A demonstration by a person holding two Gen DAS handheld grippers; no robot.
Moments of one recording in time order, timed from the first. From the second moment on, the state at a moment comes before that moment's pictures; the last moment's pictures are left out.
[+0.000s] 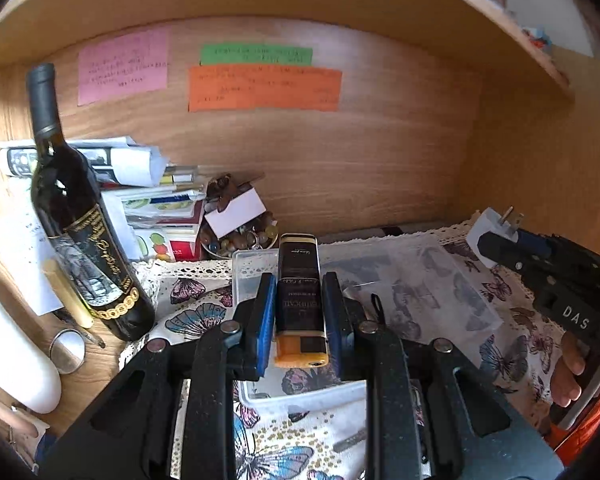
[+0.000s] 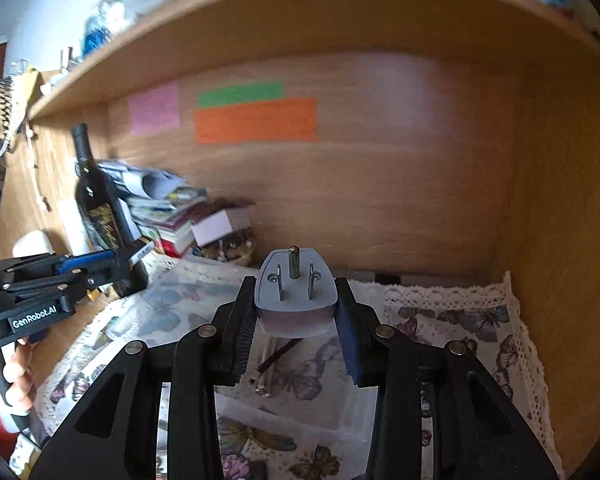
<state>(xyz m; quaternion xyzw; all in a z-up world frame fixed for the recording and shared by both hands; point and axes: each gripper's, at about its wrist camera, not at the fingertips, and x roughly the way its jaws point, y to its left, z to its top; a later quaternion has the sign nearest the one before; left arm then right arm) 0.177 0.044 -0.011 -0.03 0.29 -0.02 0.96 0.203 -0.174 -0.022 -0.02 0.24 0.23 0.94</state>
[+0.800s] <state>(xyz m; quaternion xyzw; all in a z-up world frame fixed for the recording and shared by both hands) 0.242 0.029 -0.075 -0.04 0.40 -0.05 0.92 0.247 -0.147 -0.087 -0.06 0.34 0.23 0.91</state>
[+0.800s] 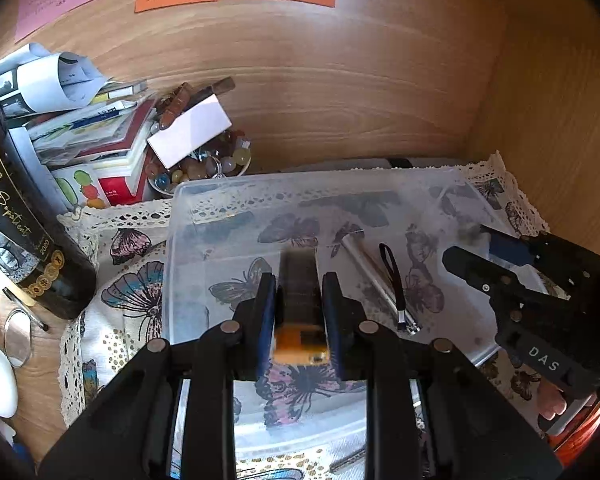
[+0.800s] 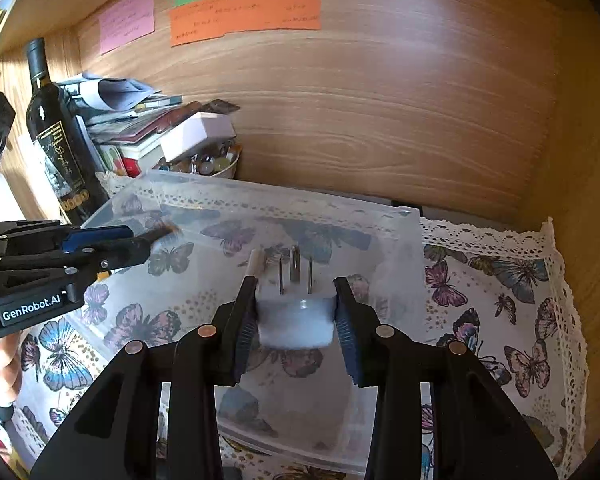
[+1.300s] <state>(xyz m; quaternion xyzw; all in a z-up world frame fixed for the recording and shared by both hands) 0.207 0.028 -0.045 -0.02 0.36 -0.03 0.93 0.222 -0.153 -0.059 -0.07 0.30 0.24 0.92</state>
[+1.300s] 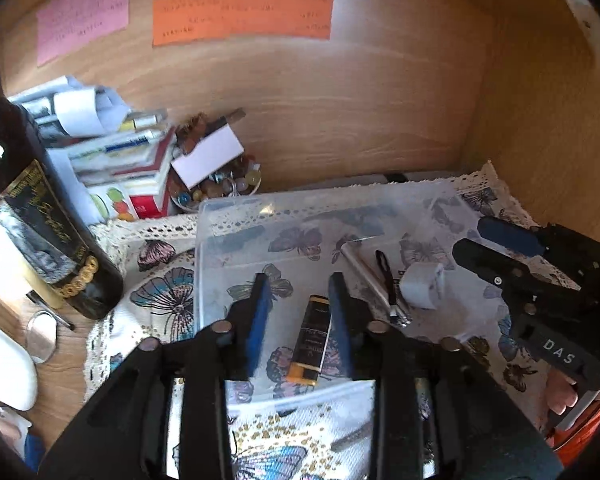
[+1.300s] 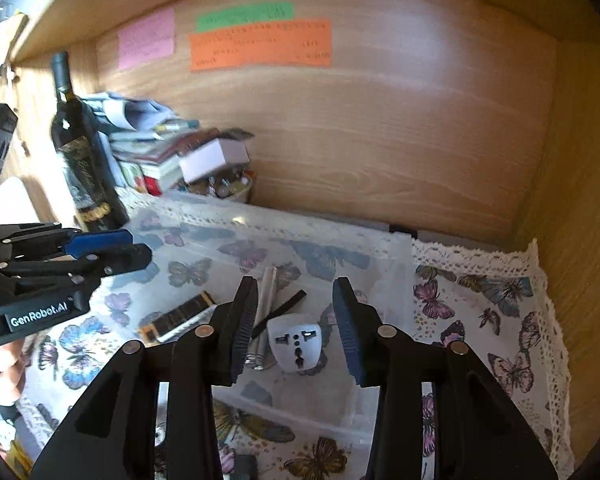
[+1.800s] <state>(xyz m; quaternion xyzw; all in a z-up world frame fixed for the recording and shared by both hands) 0.138 0.023 -0.038 0.00 0.33 -0.04 0.94 0.156 -0.172 -0.043 -0.08 0.26 0.25 0.93</state>
